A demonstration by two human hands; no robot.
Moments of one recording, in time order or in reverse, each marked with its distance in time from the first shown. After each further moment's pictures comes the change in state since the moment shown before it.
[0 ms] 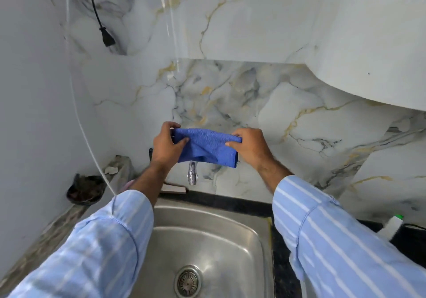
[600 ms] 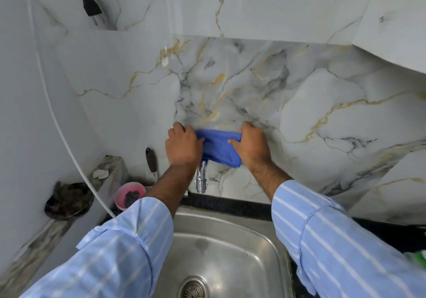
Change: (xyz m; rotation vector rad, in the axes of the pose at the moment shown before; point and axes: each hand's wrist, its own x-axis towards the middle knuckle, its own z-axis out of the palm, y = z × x) left_hand 0.041 -0.031 0.060 0.777 -0.031 0.052; right_hand 0.051 0.007 0.083 -0.275 0.116 0.172
